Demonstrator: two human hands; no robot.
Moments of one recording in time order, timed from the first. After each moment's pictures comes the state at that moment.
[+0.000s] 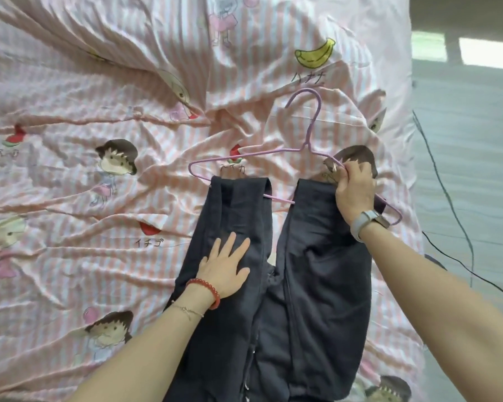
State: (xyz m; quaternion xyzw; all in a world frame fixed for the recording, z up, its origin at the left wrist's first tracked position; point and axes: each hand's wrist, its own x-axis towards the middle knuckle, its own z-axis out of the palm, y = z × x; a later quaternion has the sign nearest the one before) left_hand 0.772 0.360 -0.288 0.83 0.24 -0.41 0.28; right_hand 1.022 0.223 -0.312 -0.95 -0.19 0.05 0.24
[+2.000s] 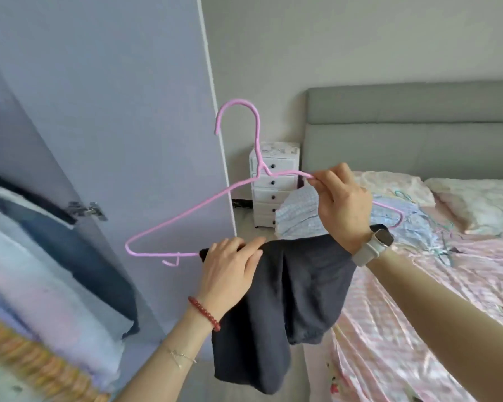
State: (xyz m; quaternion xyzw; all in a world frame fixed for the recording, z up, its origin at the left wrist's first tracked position) left_hand 0.161 0.247 0.070 0.59 0.75 0.26 -0.16; right_hand 0.295 0.406 0.142 -0.24 -0.80 -0.01 0.55
